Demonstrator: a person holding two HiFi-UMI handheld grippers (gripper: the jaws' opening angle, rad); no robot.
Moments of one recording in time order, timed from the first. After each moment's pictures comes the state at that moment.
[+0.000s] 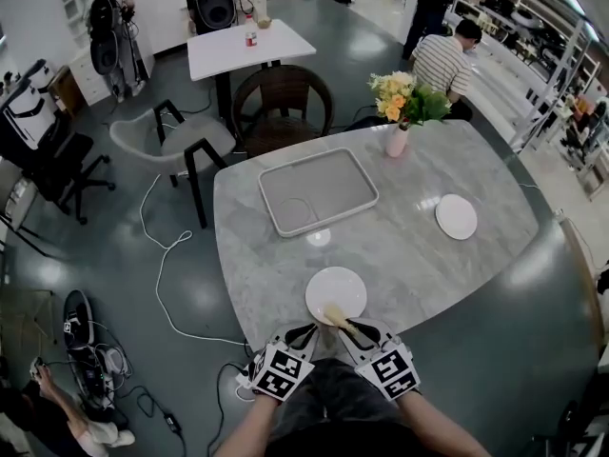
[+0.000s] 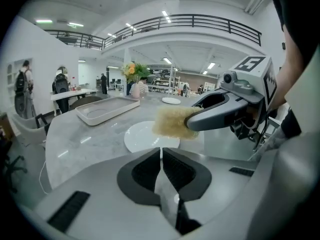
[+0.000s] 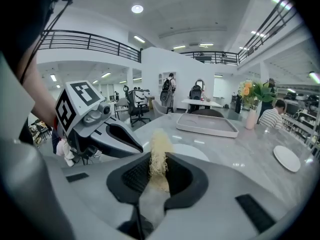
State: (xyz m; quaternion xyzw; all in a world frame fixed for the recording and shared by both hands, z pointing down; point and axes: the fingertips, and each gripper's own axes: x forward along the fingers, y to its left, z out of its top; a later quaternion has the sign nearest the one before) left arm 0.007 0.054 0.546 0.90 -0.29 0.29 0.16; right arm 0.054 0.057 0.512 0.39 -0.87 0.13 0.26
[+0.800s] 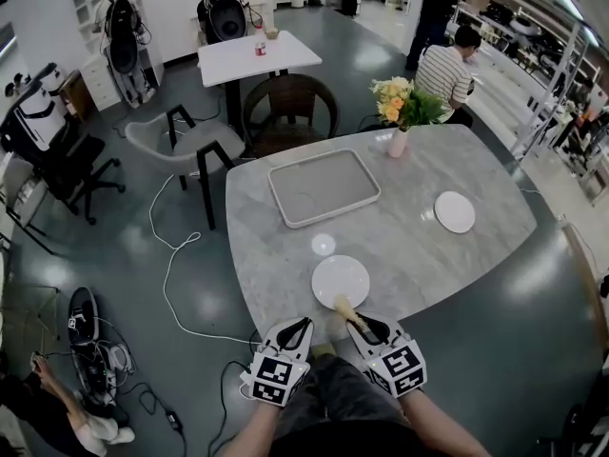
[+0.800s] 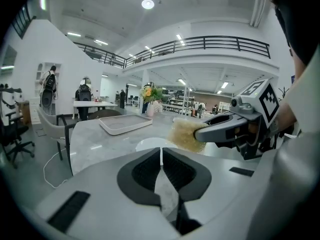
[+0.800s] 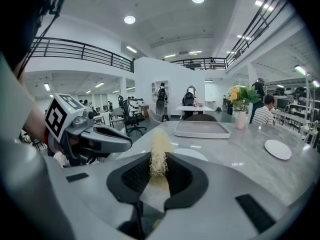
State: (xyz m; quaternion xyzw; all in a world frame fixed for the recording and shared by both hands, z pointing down) left arm -0.026 0.080 0.492 0.89 -0.40 0.17 0.15; right arm 0.059 0.084 0.481 0.43 -0.87 0.13 0.20
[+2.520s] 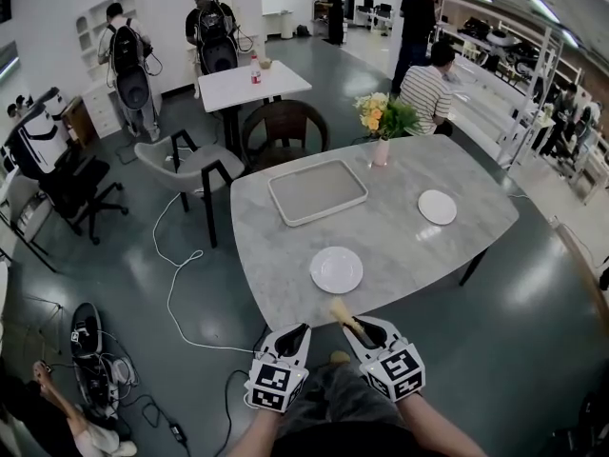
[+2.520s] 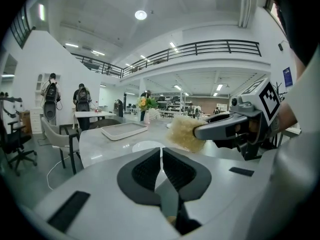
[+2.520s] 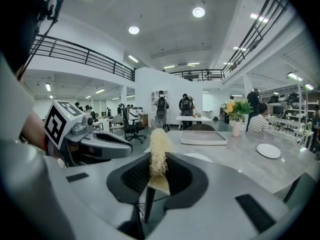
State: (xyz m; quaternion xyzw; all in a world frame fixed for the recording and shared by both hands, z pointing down) left arm -0.045 0.166 0.459 0.90 -0.40 0.15 0.11; right arm 0.038 0.173 0.442 0.46 -0.87 0.10 0.16
